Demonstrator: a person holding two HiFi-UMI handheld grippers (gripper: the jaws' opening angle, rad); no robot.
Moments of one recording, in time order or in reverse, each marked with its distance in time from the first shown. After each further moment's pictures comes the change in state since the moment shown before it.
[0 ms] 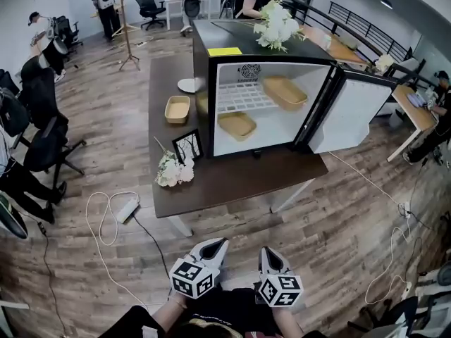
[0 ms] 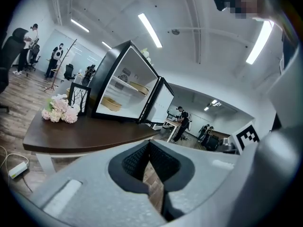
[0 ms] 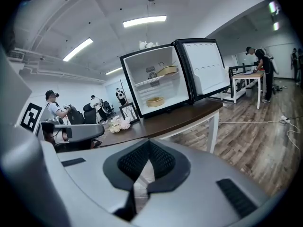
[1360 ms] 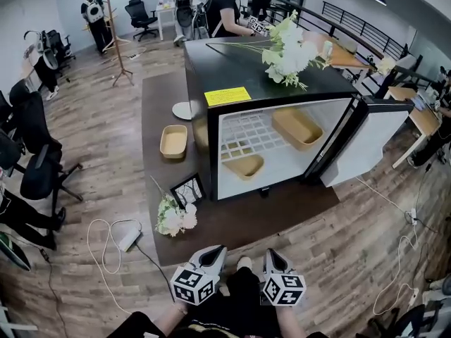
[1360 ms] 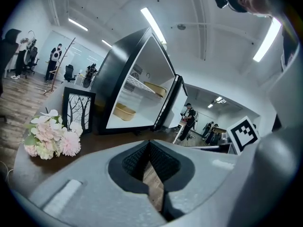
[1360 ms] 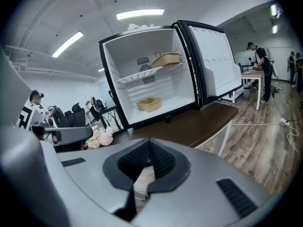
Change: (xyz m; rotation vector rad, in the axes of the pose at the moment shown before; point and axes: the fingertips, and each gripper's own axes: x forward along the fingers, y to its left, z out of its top) left arm 0.088 0.120 0.064 0.020 0.033 0.029; right arm 0.153 -0.027 0.066 0.018 0.034 -0.072
